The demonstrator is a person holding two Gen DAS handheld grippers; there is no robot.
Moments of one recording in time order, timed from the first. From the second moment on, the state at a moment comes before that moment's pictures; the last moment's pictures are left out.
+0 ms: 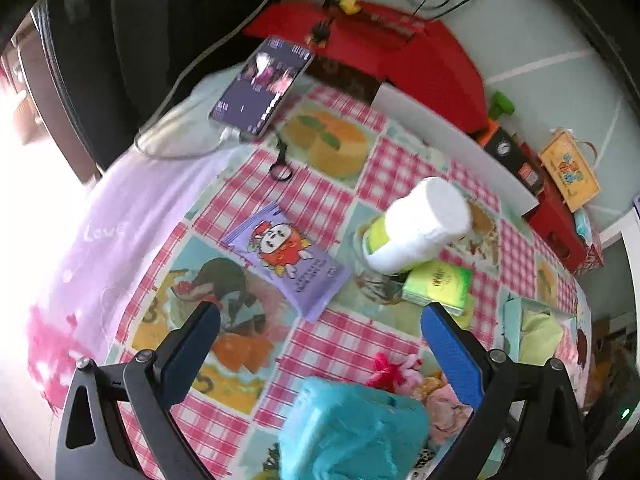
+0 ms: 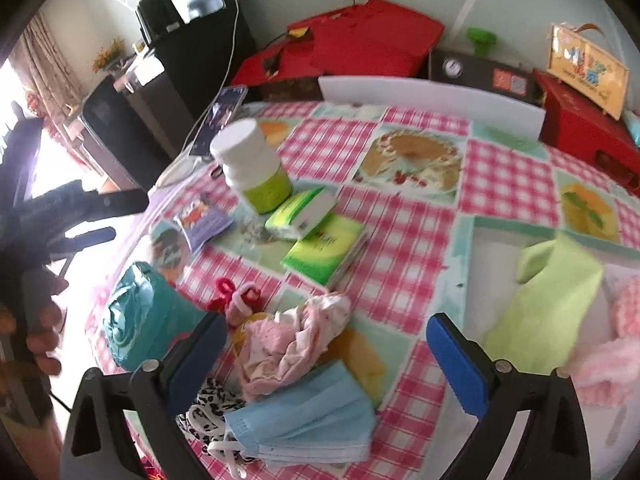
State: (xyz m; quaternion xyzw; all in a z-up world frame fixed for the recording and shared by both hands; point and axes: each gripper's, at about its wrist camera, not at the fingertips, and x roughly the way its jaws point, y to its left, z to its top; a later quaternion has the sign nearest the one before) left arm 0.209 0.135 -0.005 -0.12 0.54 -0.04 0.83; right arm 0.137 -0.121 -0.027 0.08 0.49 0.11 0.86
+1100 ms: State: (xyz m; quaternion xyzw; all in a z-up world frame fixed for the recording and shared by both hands) left arm 0.316 0.134 -0.084 -0.06 0.66 0.02 0.75; right arm 0.150 -0.115 -0.061 0.12 0.53 0.14 0.83
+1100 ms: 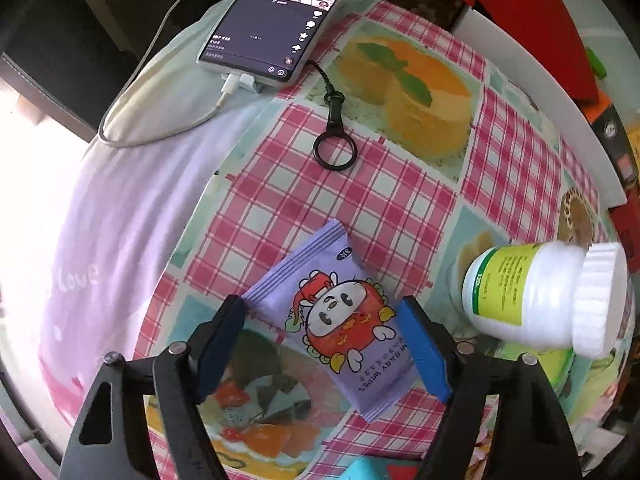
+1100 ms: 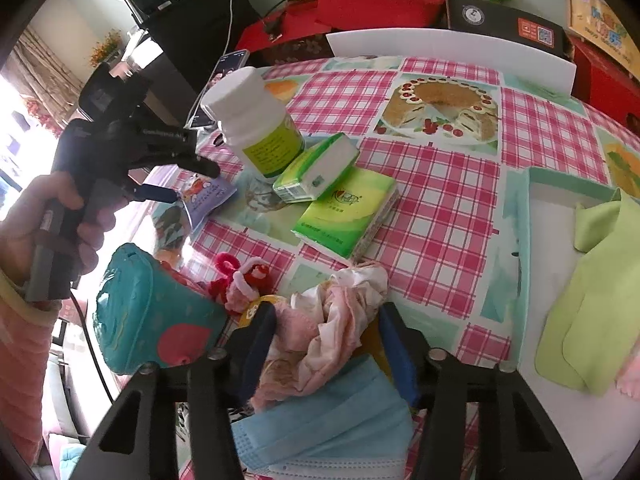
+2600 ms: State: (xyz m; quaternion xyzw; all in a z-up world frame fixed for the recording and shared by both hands) left arm 0.265 0.151 -0.033 -0.19 0.57 -0.07 0.79; right arm 0.148 -0.120 -0.052 0.14 0.51 0.16 0.83
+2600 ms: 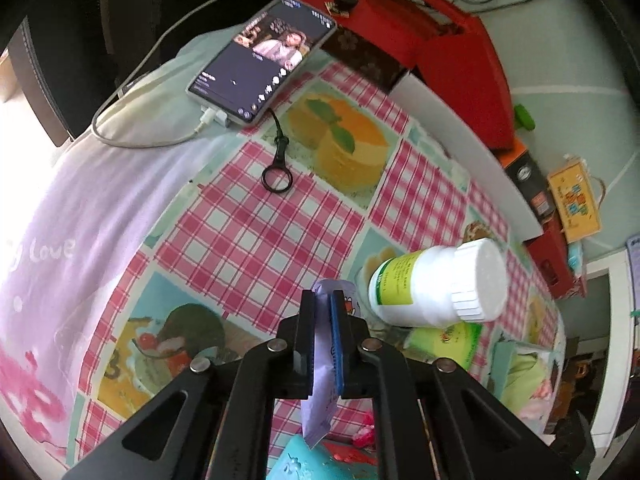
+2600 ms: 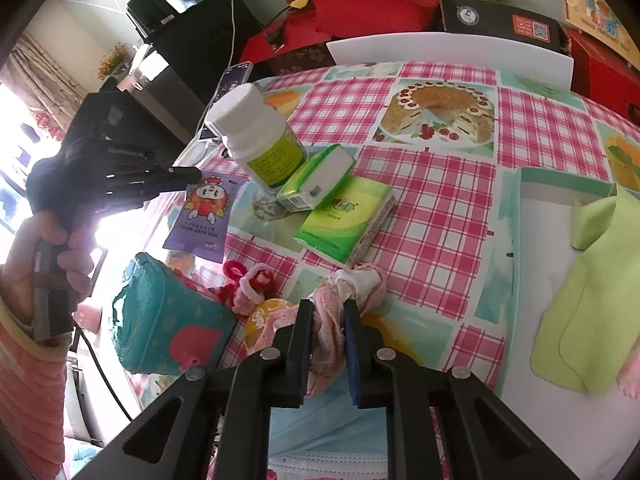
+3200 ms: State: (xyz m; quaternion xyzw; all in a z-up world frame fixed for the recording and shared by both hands) left arm 0.199 0.156 0.091 -0.22 0.42 -0.13 0.87; right arm 0.131 -0.138 0.008 0.16 0.42 0.16 0.88
